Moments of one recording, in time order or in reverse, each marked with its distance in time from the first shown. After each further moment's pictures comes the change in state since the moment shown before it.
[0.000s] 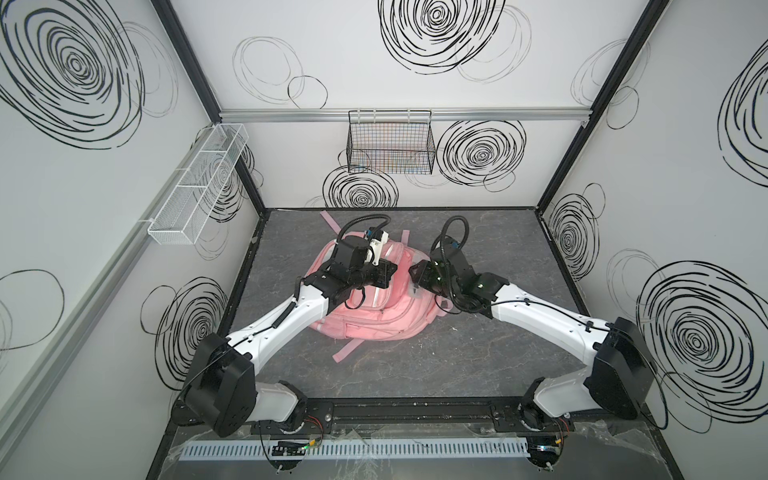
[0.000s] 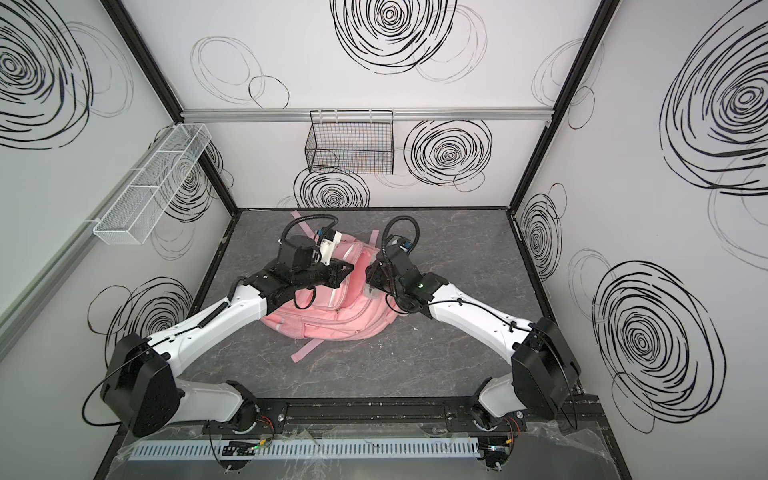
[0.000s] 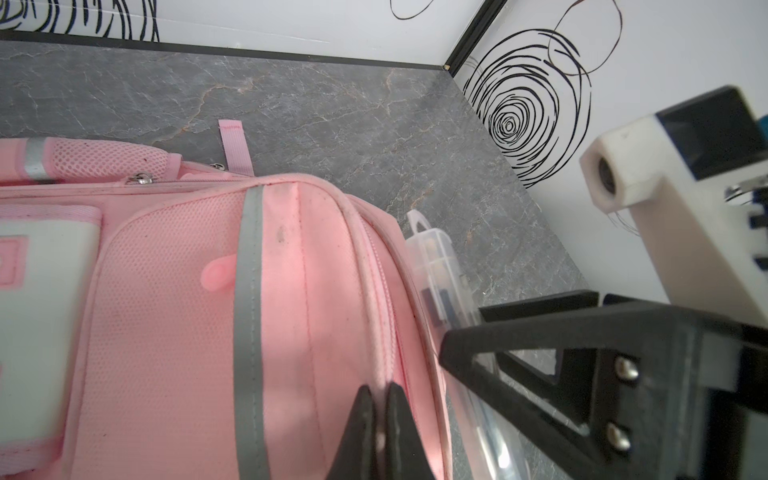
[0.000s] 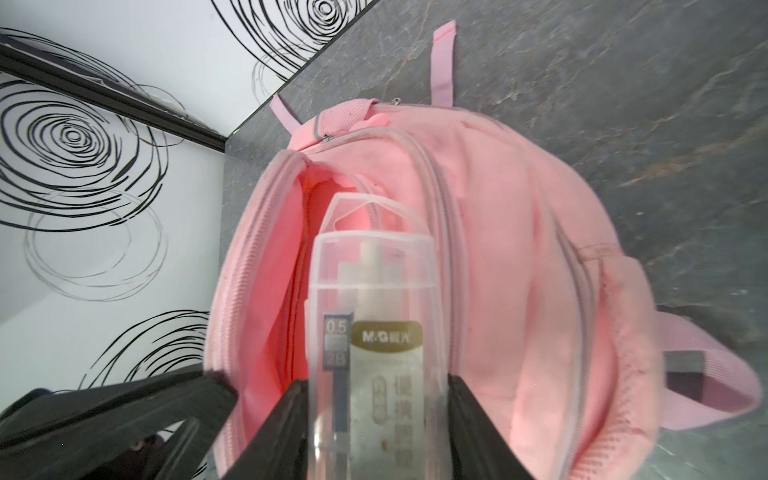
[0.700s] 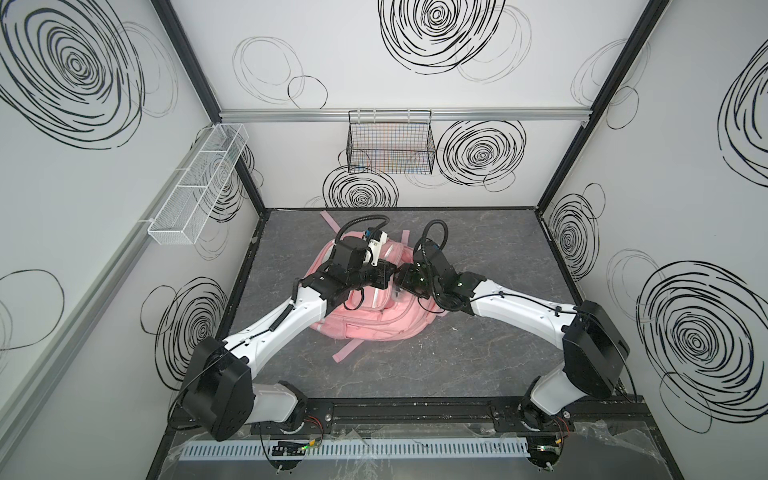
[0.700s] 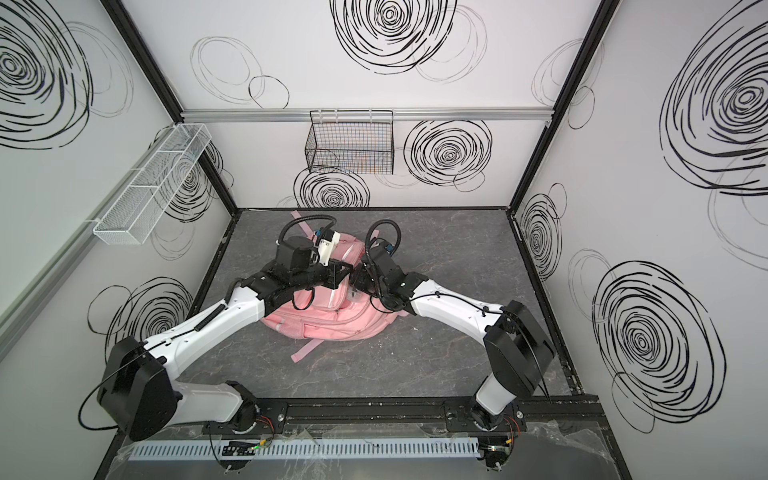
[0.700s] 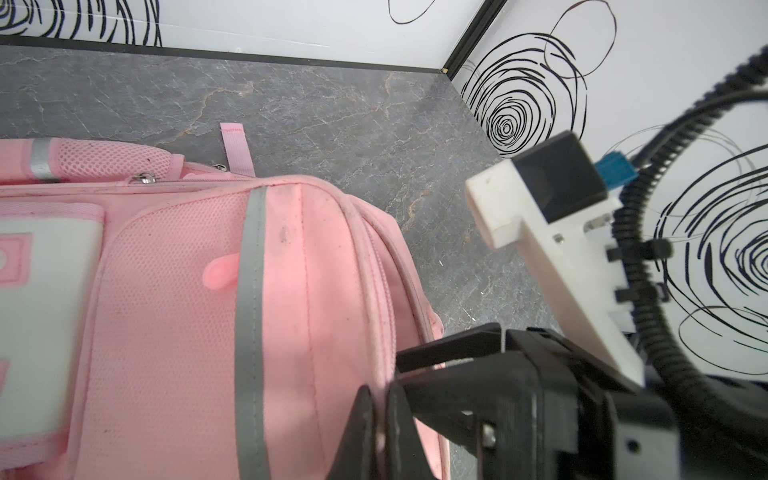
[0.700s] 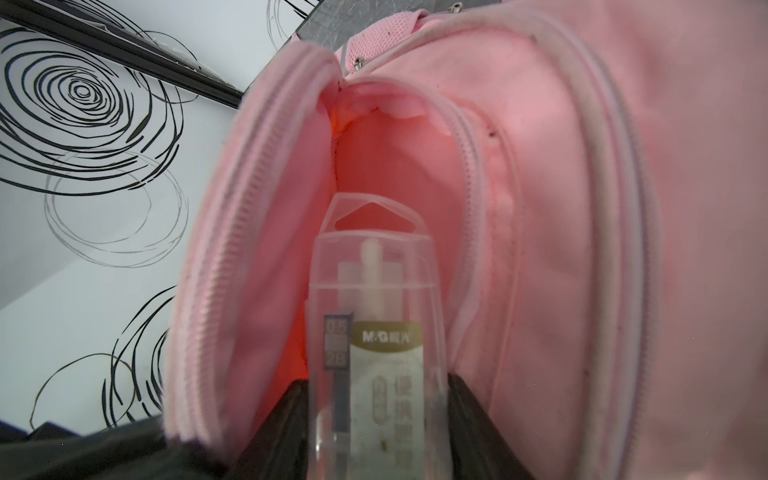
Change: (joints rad) left arm 0.000 -0.023 -0.008 -0.003 -0.001 -0.001; right arm 0.037 0.142 0.062 0.074 -0.084 0.044
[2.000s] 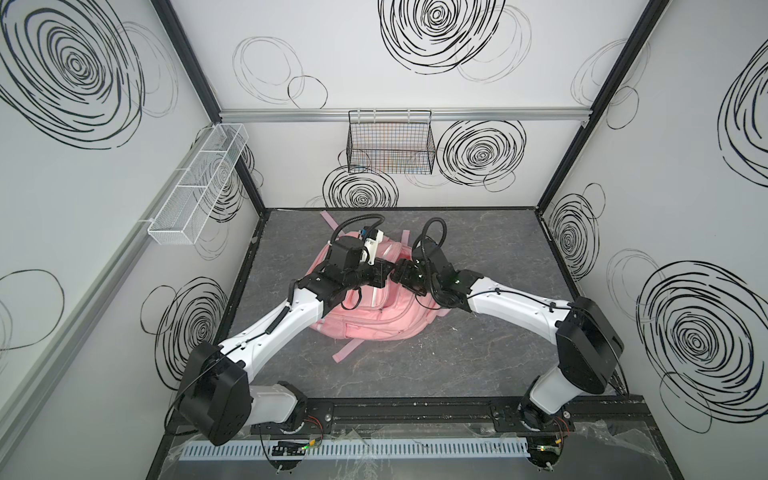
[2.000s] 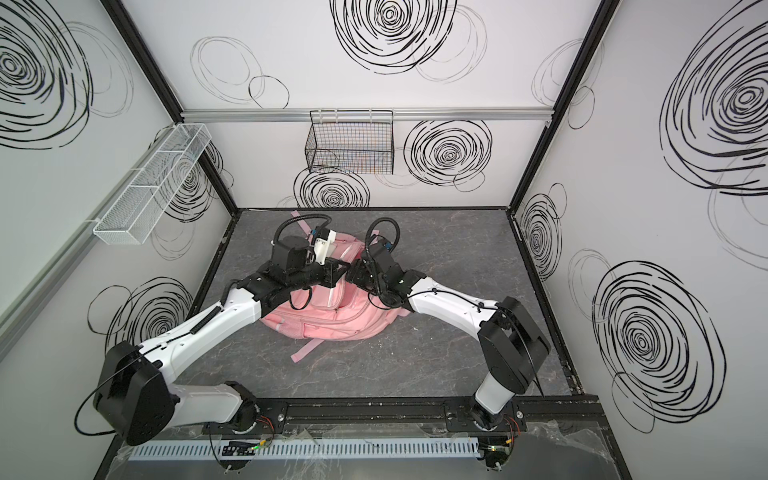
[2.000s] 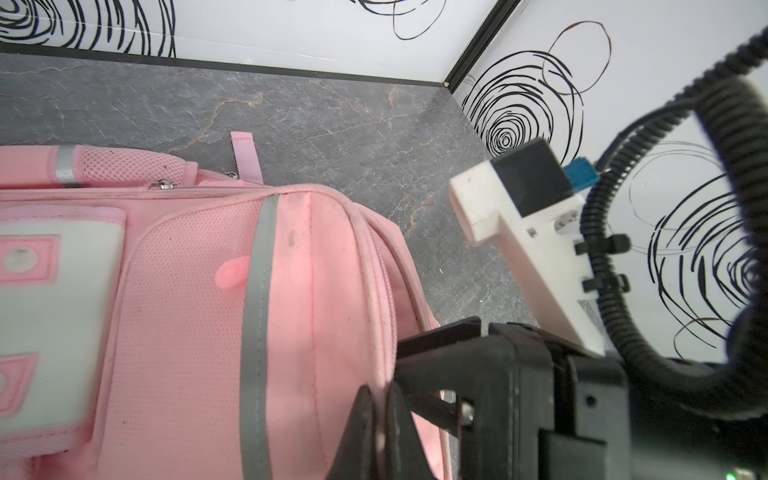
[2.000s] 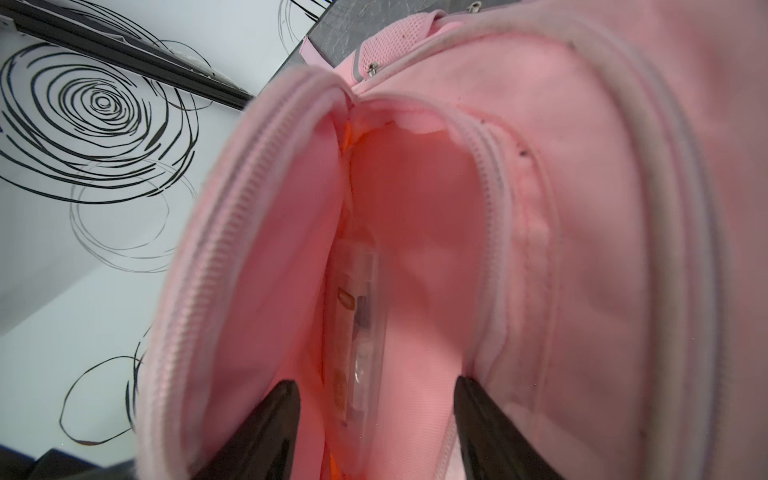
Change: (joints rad) left arm 0.016 -0.023 -0.011 0.010 0.005 -0.023; right arm -0.014 0.013 -0.002 0.059 -0.049 0.025
